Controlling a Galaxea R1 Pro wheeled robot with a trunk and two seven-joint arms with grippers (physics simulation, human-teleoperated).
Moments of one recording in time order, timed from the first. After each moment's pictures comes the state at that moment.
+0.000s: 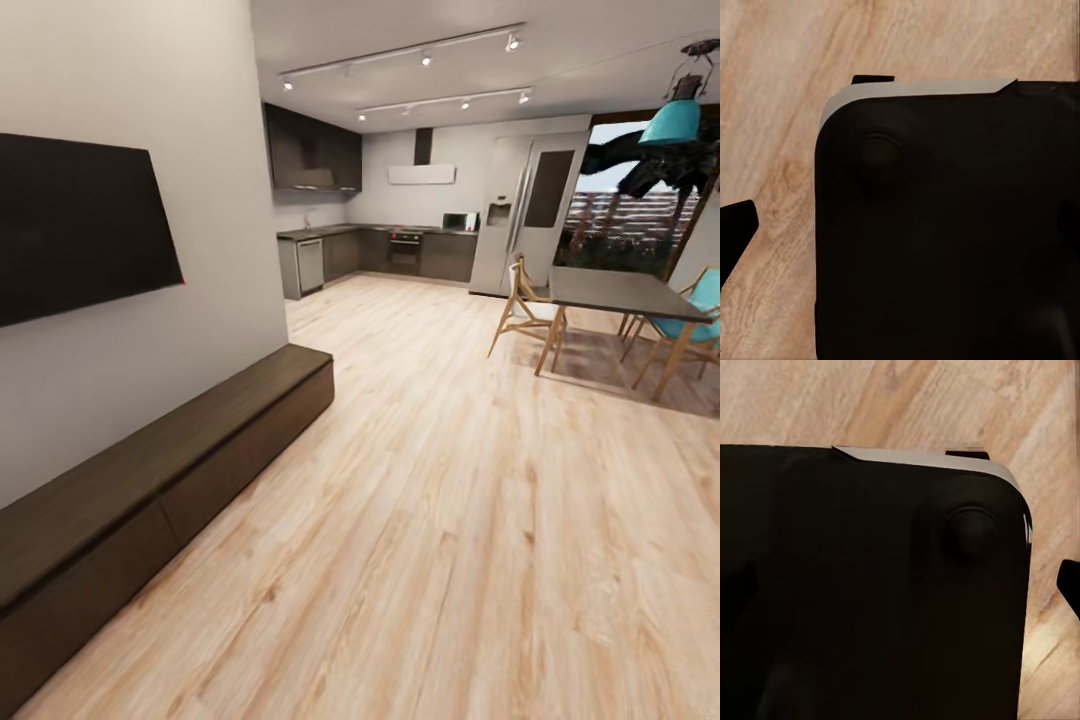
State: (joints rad) left arm 0.00 -0.02 0.01 -0.09 0.02 -0.22 0.01; right arm -0.02 0.02 0.00 0.00 0.02 -0.33 0.08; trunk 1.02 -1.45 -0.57
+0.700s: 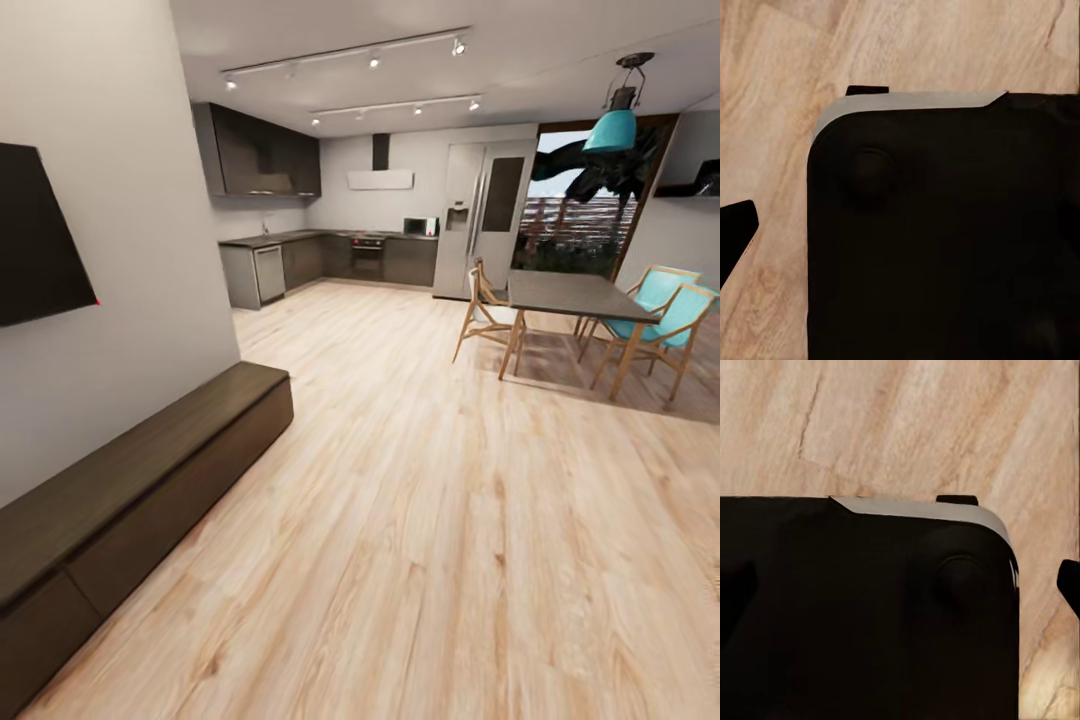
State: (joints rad) left arm 0.00 -0.02 0.01 -0.09 0.02 -0.22 0.01; right arm -0.02 0.01 0.00 0.01 -0.01 -0.44 0.07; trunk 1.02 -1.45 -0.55
